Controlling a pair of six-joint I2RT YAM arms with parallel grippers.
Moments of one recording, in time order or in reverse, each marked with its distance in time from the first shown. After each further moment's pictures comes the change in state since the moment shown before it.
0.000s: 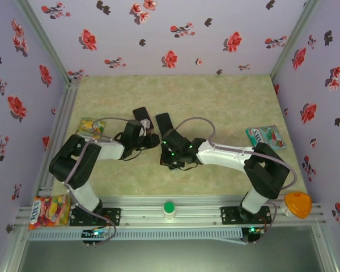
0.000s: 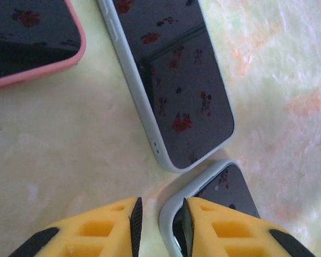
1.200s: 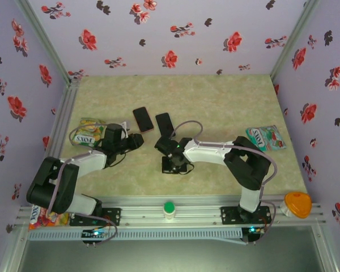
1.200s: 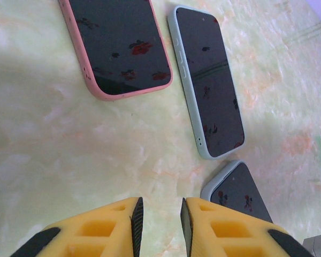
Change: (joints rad) left arm 0.151 -0.294 -0.175 -0.058 -0.011 -0.023; right arm 0.027 0.185 0.092 -0.263 0.082 -0.053
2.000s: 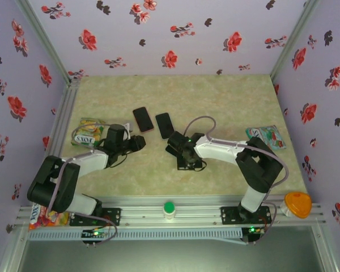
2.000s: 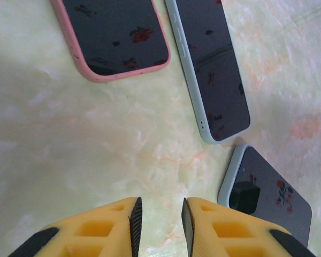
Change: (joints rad) left arm -0.036 0.023 0.021 -0.042 0.000 0.041; right arm -0.110 -0.108 -0.072 -0.154 0.126 -0.101
